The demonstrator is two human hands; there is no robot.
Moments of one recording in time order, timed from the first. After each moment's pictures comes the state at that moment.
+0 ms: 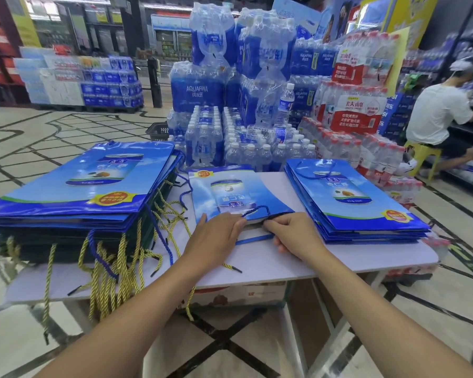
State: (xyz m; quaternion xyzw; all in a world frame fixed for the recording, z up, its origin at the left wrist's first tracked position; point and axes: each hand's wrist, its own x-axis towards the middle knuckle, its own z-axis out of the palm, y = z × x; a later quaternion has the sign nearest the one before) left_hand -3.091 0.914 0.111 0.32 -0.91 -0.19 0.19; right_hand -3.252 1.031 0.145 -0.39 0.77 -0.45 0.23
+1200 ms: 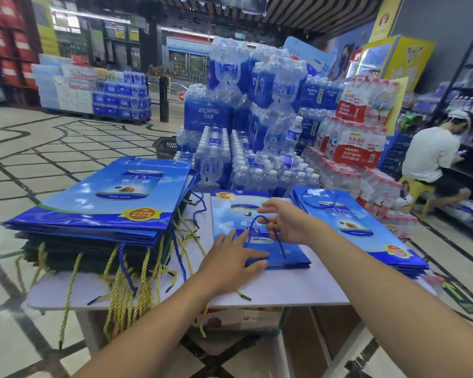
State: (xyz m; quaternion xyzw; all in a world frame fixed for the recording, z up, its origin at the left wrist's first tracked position) left_hand -3.082 0.916 0.117 0.27 -0.95 -0.14 0.10; right_hand -3.271 0.953 0.201 -0.28 0.67 -0.46 0.51
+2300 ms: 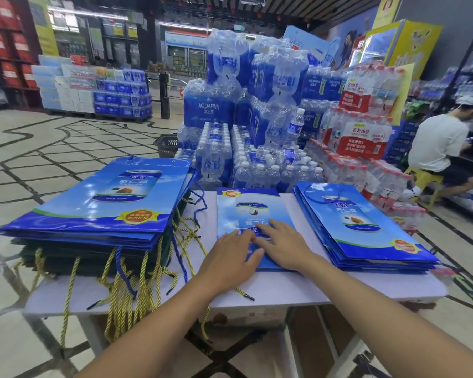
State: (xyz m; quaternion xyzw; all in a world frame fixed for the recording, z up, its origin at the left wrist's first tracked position) left_hand -3.086 0.916 0.115 0.30 -0.91 -0.20 0.19; right_hand -3.276 0.959 0.117 -0.57 0.81 -0.10 0.06
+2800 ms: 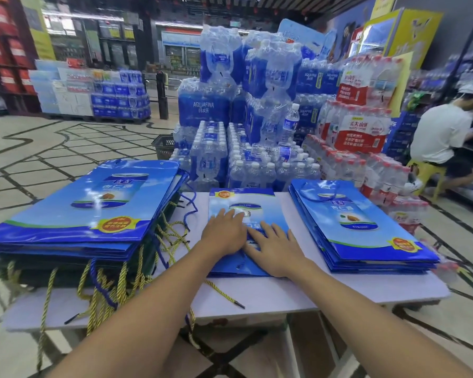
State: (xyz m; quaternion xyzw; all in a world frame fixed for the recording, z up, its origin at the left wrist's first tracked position) left_hand -3.147 0.847 0.126 0.38 -0.91 -0.12 0.07; right_hand -3.267 0.963 0.114 -0.58 0.81 -0.03 0.06
